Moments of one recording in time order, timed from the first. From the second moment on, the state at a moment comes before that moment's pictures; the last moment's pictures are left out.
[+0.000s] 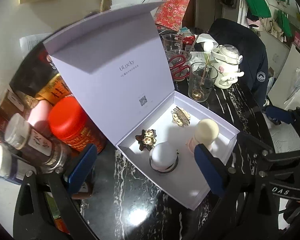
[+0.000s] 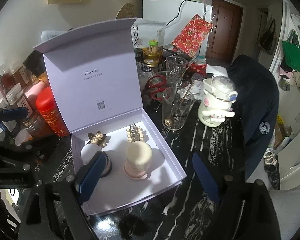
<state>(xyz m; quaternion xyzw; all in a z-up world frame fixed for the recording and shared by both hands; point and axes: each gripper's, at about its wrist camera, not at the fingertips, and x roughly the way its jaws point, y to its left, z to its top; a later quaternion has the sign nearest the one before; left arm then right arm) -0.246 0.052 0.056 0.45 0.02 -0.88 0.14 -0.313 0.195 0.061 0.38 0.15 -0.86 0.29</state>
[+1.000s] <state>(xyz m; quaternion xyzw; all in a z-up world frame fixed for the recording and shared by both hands) -0.144 0.104 0.118 0.46 0.02 -0.88 0.14 -0.200 0.268 0.111 0.40 0.15 -0.86 0.29</state>
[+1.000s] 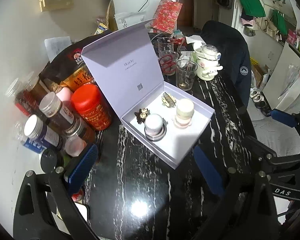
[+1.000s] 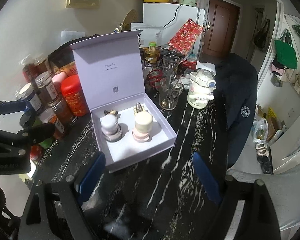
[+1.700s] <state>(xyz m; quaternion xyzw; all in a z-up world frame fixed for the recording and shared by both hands) -0.080 0.162 0.098 0.45 0.04 -0.88 0.15 -0.151 0.330 0.100 0.40 0.15 -0.86 0.30</state>
